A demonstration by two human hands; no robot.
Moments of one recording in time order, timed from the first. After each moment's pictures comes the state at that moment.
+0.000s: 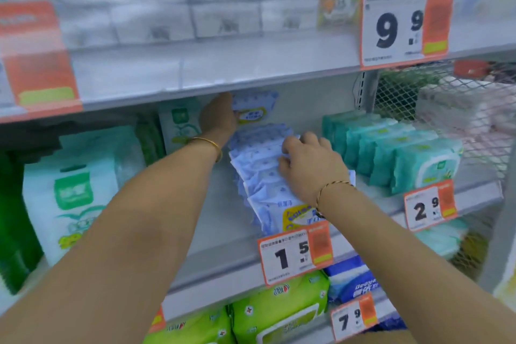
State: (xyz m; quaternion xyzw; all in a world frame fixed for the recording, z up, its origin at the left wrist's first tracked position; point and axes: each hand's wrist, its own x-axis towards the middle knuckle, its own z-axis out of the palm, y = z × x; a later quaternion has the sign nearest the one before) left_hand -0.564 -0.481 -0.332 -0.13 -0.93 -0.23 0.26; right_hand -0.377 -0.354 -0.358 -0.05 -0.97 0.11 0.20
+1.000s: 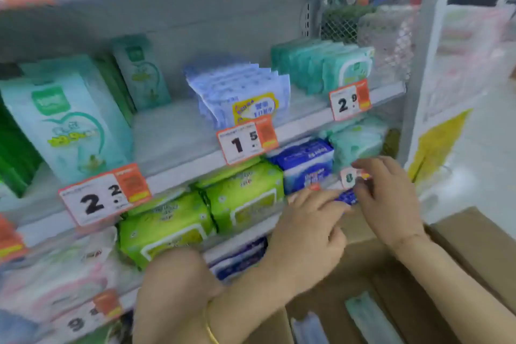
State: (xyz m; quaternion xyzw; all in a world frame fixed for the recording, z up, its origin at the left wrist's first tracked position) left_hand -0.188 -0.433 -0.480 -0.47 -0.83 -0.28 0.10; right_hand -0.166 -0.272 -0.499 -0.14 -0.90 0.20 0.36
